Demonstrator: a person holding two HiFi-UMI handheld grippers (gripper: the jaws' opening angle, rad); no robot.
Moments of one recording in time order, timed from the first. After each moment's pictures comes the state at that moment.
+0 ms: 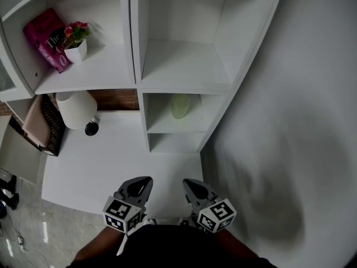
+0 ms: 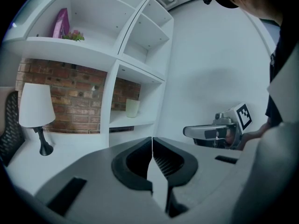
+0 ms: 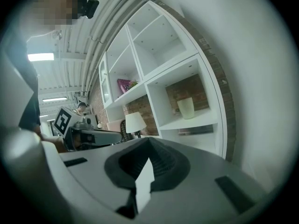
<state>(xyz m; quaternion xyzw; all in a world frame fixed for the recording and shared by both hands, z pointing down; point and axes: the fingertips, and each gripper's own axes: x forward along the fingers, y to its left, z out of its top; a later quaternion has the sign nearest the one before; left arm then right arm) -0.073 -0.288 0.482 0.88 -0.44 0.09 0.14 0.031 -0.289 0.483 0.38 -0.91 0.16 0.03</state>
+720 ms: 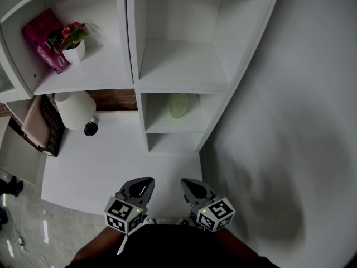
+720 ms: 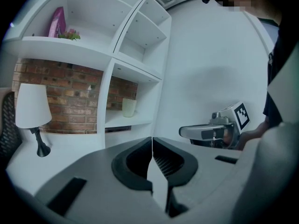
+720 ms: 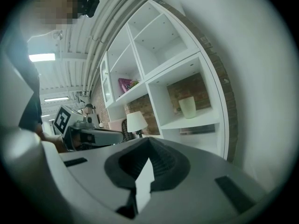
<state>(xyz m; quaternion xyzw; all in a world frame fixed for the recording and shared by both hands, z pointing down) -0.061 -0.287 0.480 0.89 -0.42 0.10 0.14 0.030 -0.290 0.483 0.37 -0.91 0.16 0.04</state>
